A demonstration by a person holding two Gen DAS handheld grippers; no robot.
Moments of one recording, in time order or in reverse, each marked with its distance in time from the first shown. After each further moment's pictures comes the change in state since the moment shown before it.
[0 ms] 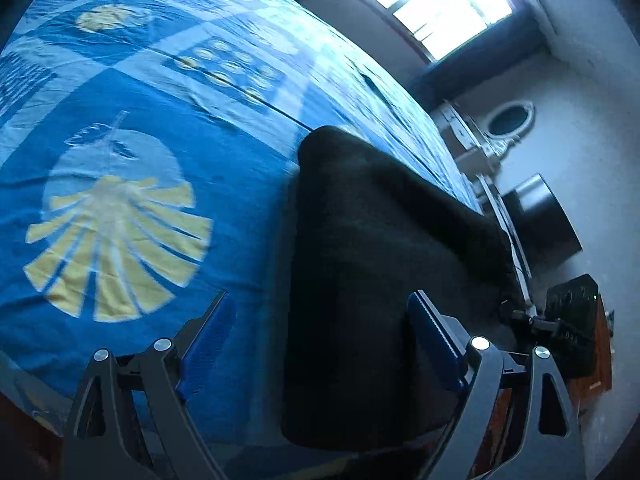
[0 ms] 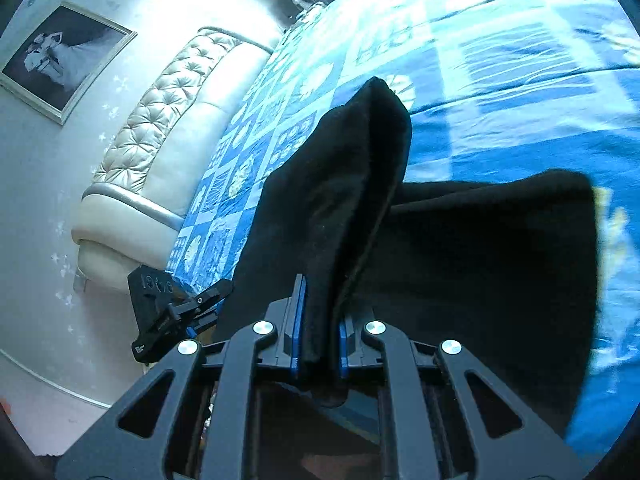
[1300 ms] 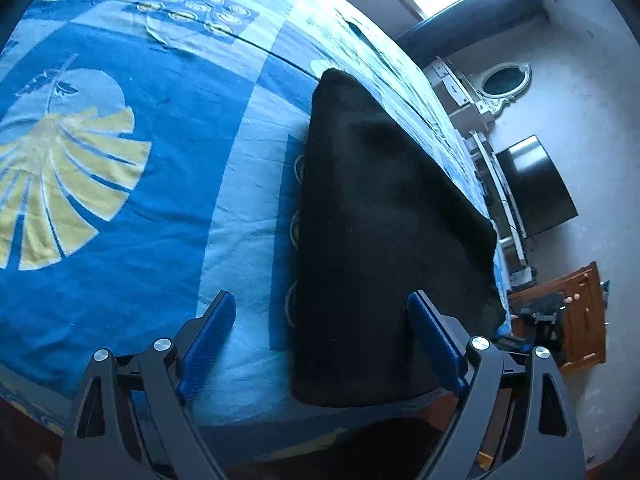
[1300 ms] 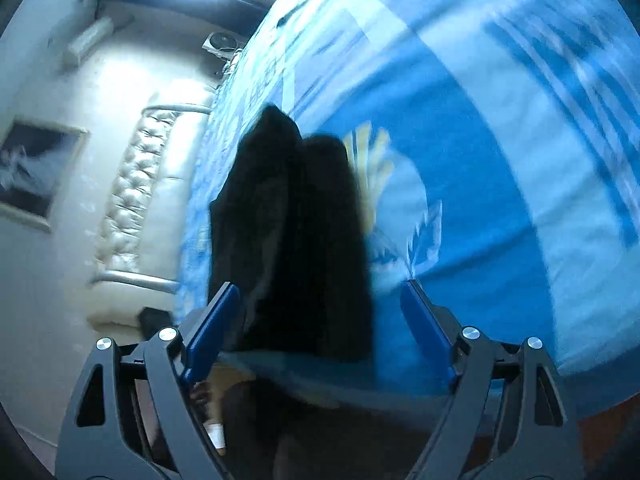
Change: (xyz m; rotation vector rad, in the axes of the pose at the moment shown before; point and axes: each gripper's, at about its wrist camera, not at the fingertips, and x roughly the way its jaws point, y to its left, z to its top) left arm 0.042 -0.009 -0.019 0.020 0.171 -0.036; right arm -0.078 -0.135 -0.056 0.365 -0.093 0.029
